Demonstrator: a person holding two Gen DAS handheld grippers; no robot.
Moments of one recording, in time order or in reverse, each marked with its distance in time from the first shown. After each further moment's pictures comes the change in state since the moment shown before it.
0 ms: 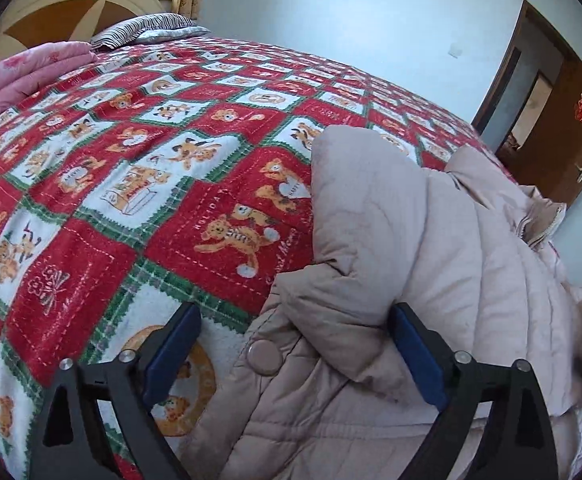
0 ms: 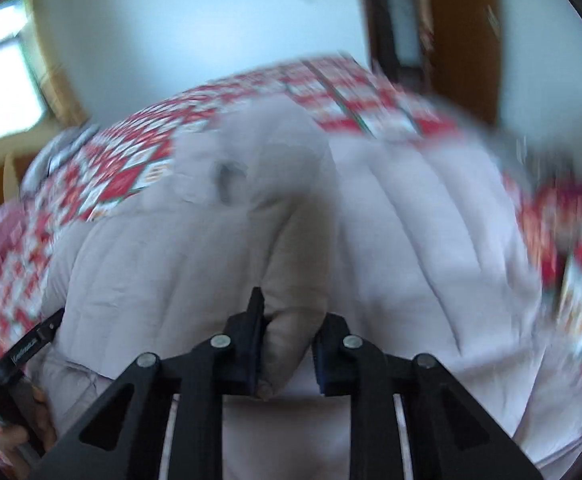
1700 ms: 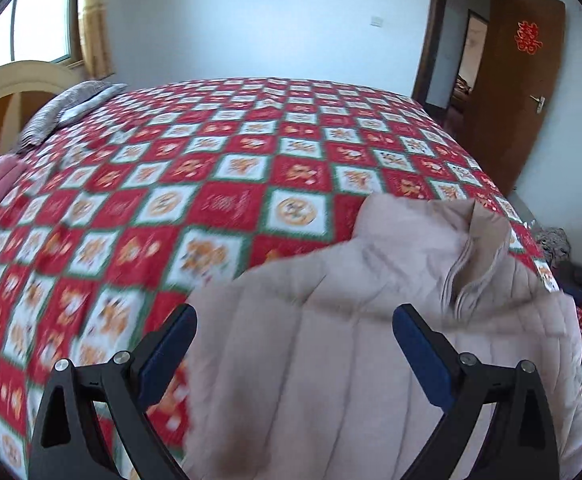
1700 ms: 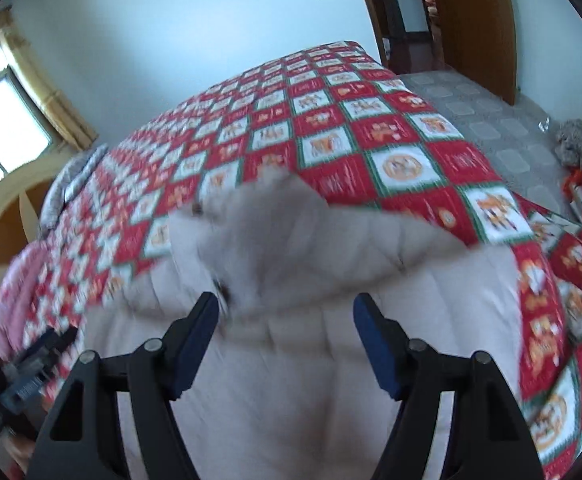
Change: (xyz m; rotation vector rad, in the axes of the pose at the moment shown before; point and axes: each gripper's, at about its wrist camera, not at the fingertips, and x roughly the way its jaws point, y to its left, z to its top) left arm -0.007 -0.116 0.106 0.307 0.008 -0.050; right arm 0.014 0.030 0.150 -0.010 0.028 0.082
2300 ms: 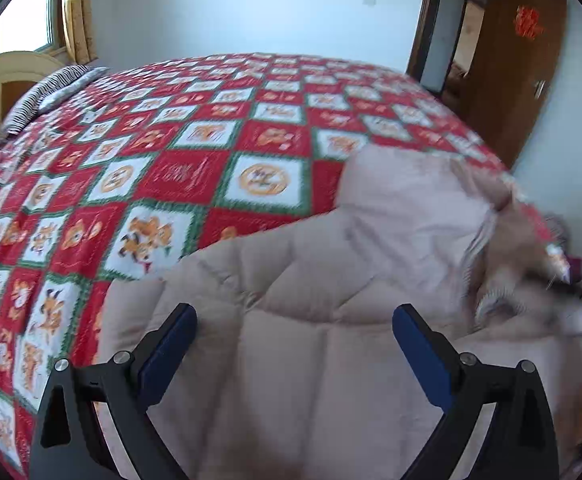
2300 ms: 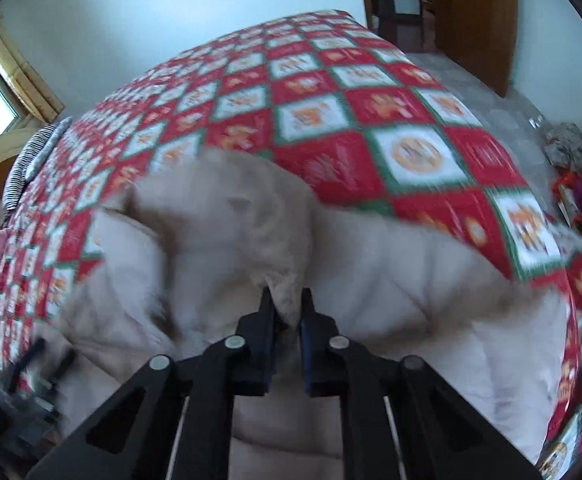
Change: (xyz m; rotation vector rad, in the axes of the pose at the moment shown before) left arm 0.050 -0.025 -0.012 -0.014 0.050 -0.052; right arm 0.080 -0.041 -0.016 -0.016 0.125 -0.135
